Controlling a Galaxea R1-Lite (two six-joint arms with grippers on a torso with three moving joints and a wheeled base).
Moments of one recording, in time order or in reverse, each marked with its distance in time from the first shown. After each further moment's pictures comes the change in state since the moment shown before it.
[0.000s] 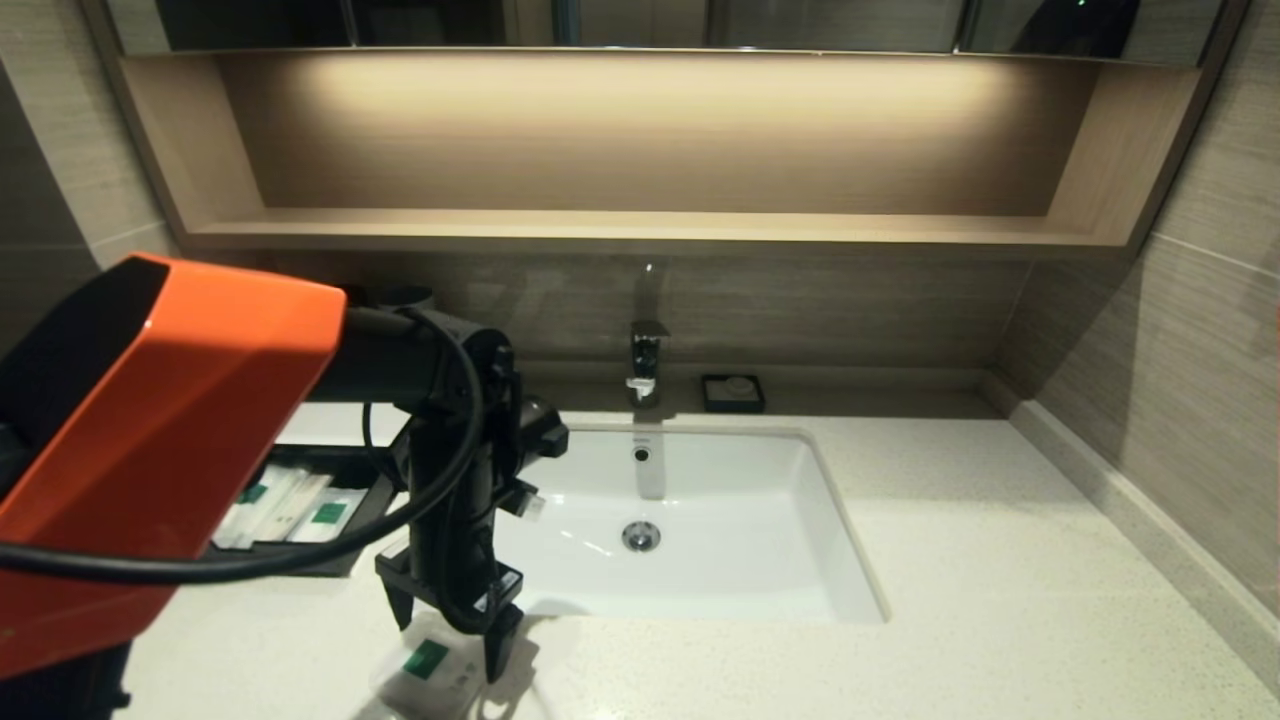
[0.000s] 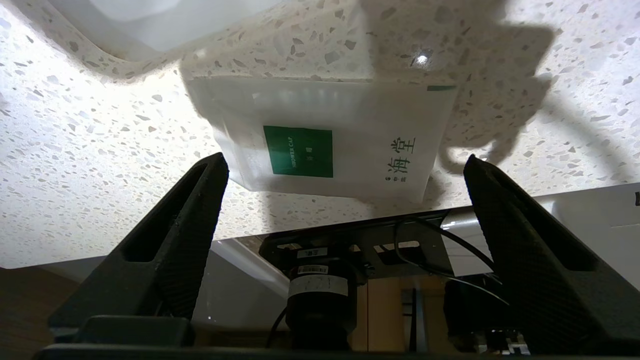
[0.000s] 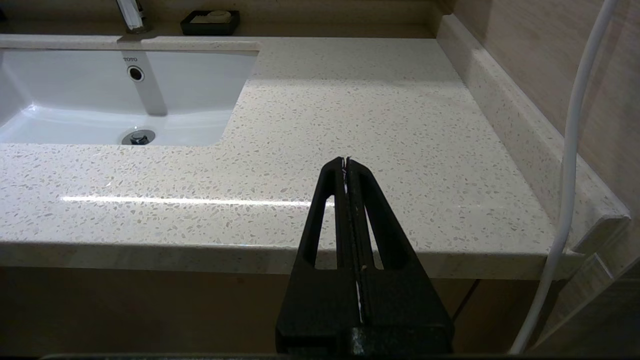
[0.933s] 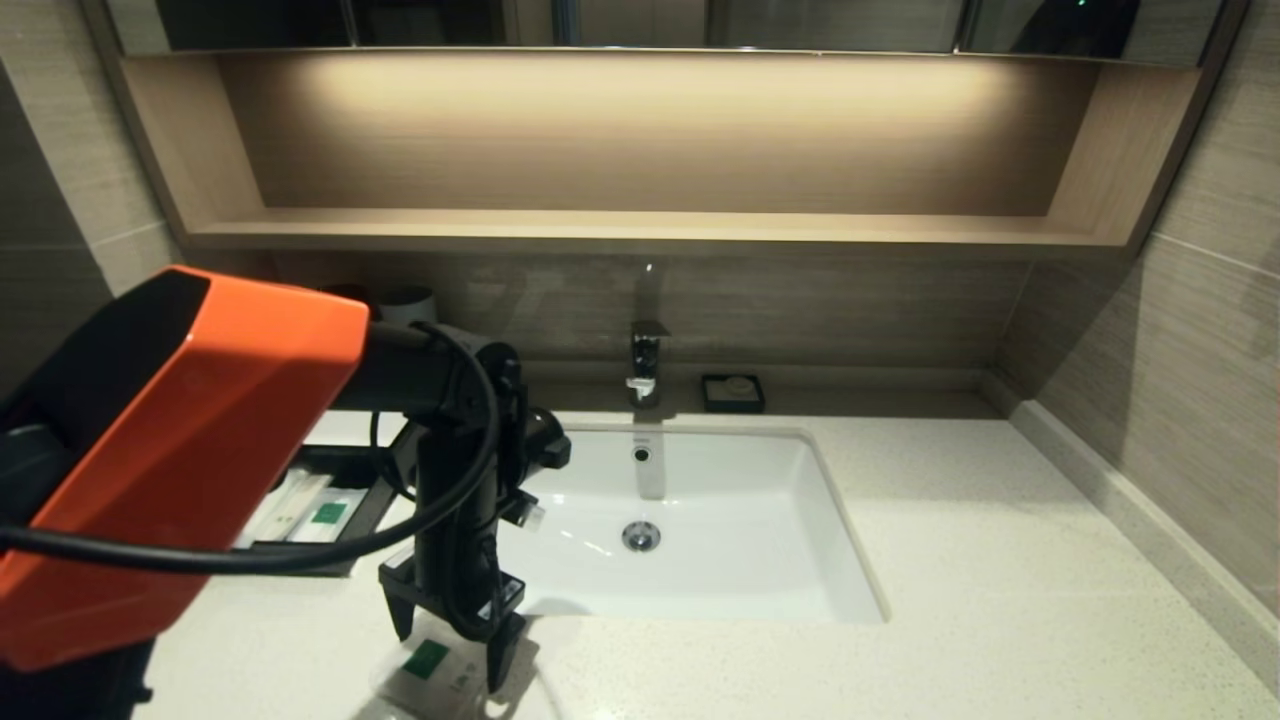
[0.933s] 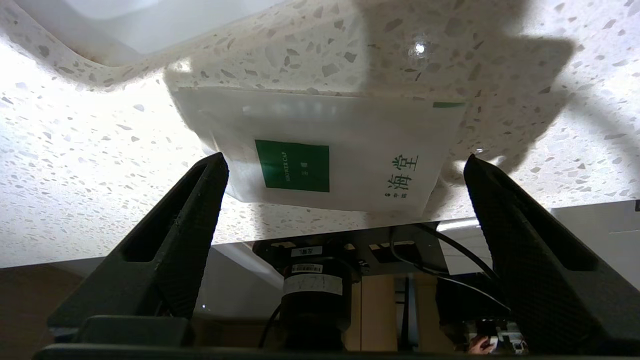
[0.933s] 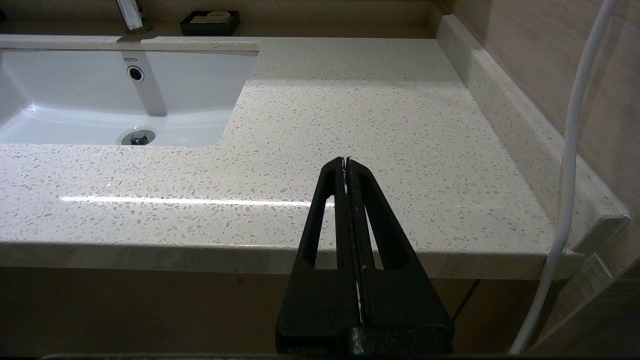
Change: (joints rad) left arm 0.003 0.031 0.007 -0.002 -0.010 -0.015; right arm -0.001 0.000 0.000 0.000 0.000 0.000
